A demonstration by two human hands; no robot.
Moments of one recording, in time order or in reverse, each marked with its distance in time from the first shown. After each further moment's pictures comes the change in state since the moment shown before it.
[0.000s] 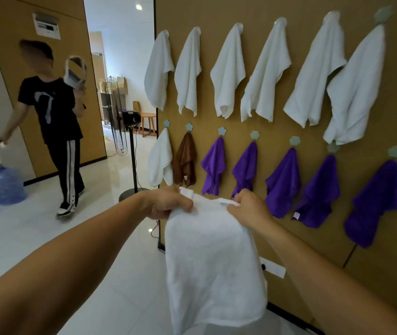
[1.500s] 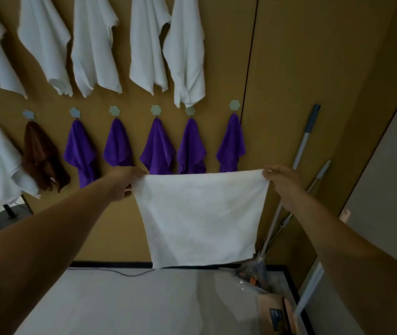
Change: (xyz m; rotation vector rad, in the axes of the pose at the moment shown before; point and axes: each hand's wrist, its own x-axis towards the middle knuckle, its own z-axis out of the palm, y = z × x) left_hand 0.188 0.058 0.252 -0.018 0.236 0.012; right_hand -0.095 0.343 -0.226 0.833 0.563 0.553
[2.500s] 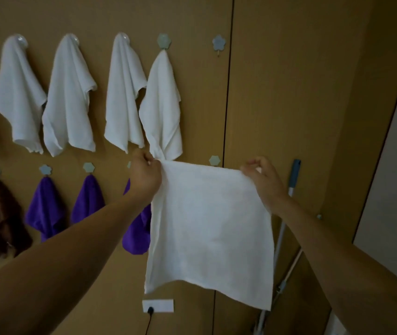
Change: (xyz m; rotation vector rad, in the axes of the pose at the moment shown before) left_hand 0.006 0.151 0.147 0.042 0.424 0.851; right_hand 0.108 -0.108 -0.003 -0.109 -0.101 -0.520
